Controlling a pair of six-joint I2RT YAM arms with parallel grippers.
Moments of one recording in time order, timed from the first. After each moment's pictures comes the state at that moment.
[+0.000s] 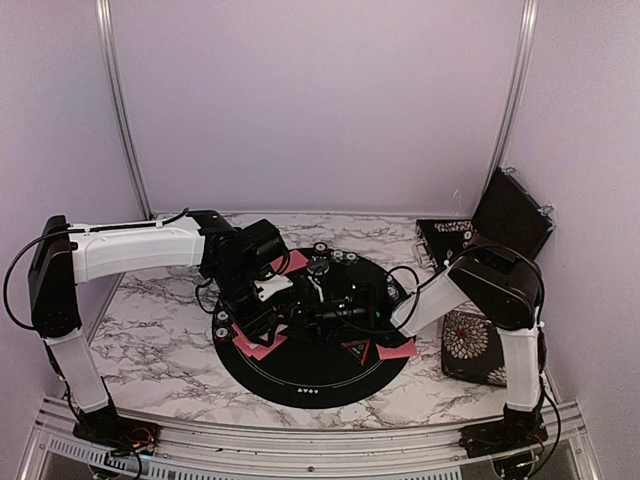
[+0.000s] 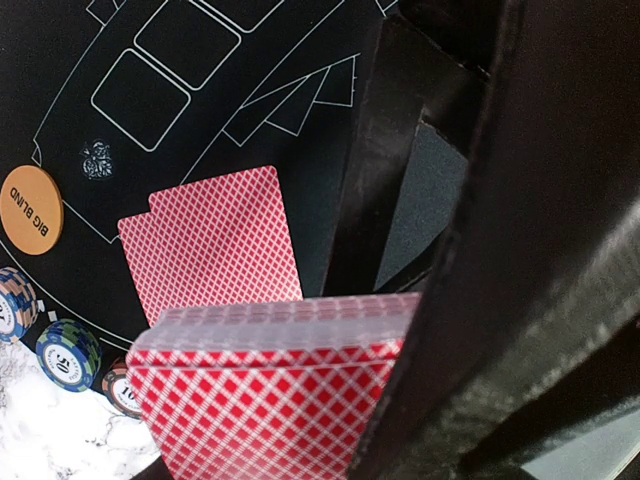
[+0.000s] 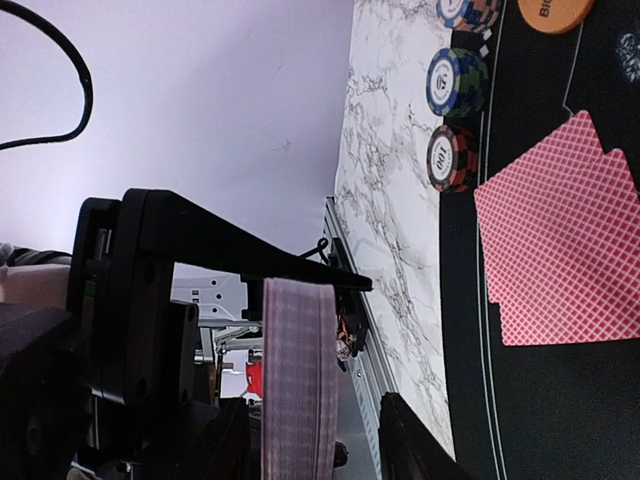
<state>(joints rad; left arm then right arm) -0.87 1.80 1.44 -1.06 0.14 0.01 0.88 2.11 1.00 0.99 -0.80 1.41</state>
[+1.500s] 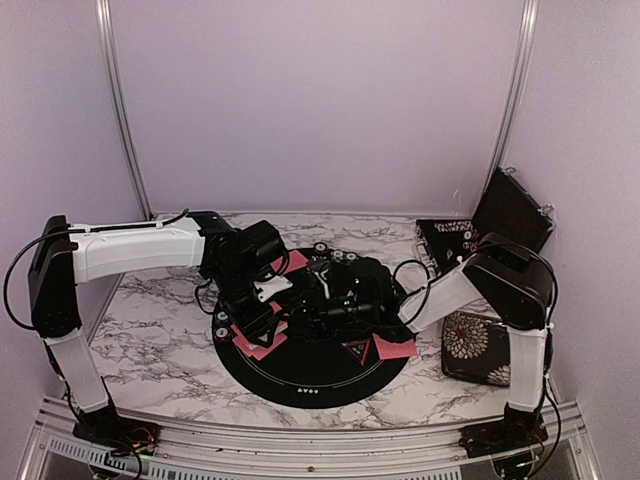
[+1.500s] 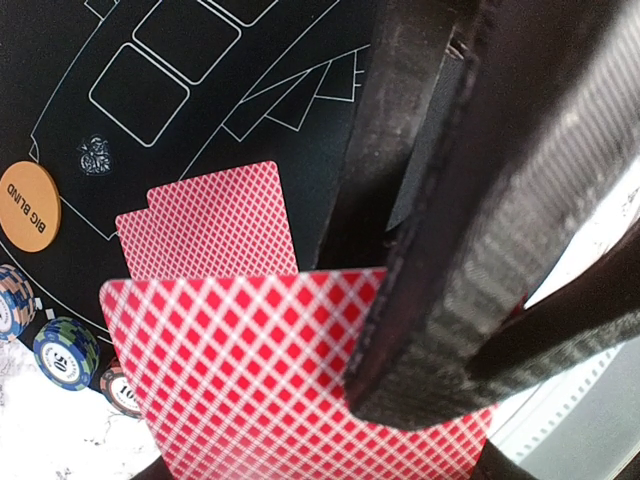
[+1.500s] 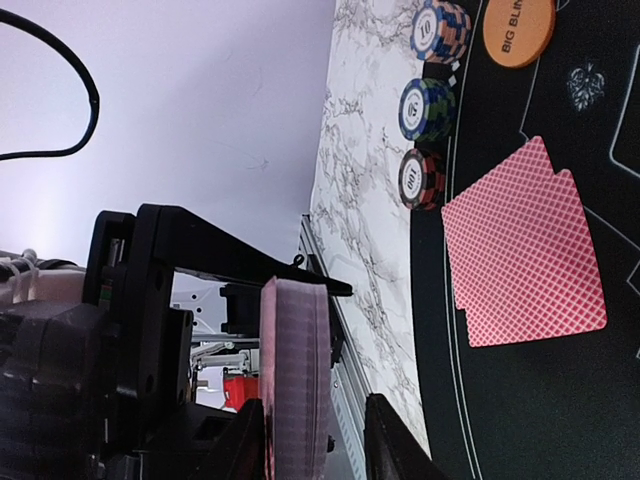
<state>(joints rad) -0.87 1.80 1.44 -1.06 0.14 0.01 0.86 2.05 0.97 0.86 -0.75 1.31</state>
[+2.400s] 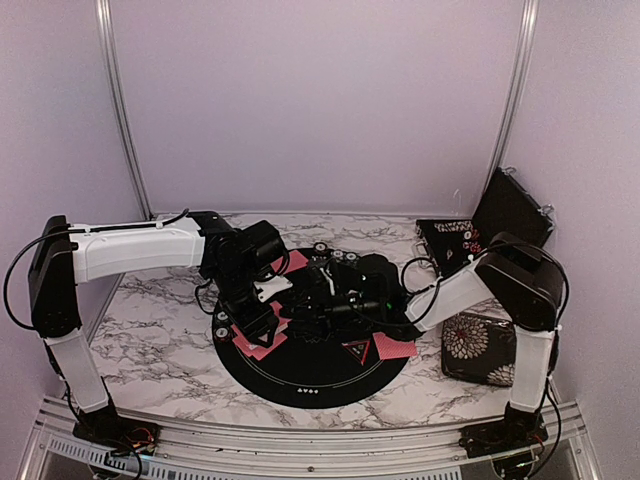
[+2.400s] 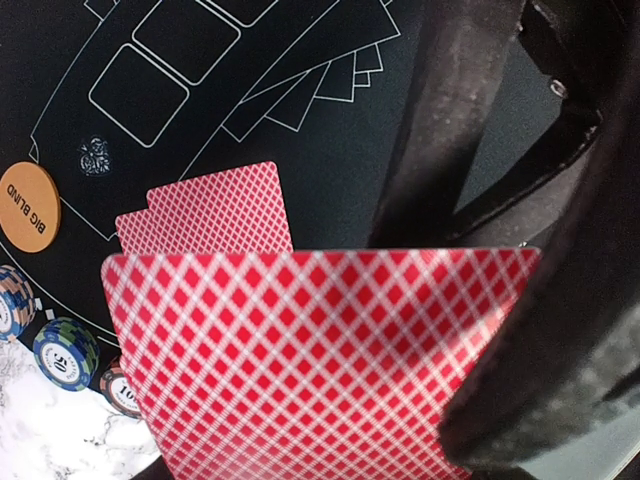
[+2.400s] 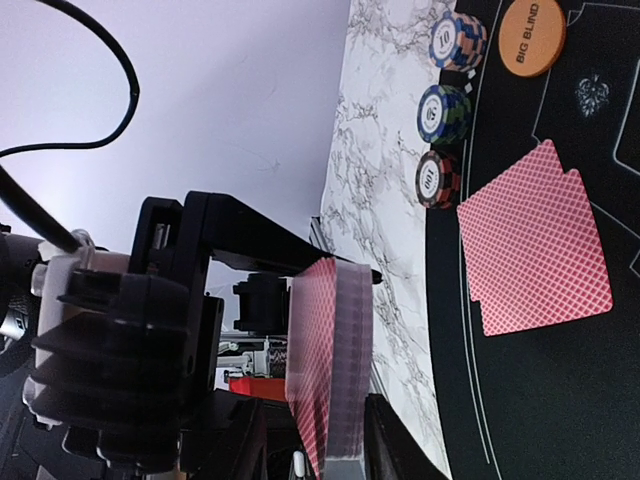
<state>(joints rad) -0.87 1.80 1.44 -1.06 0.14 0.01 0.85 1.99 0.94 0.85 -0.75 1.31</state>
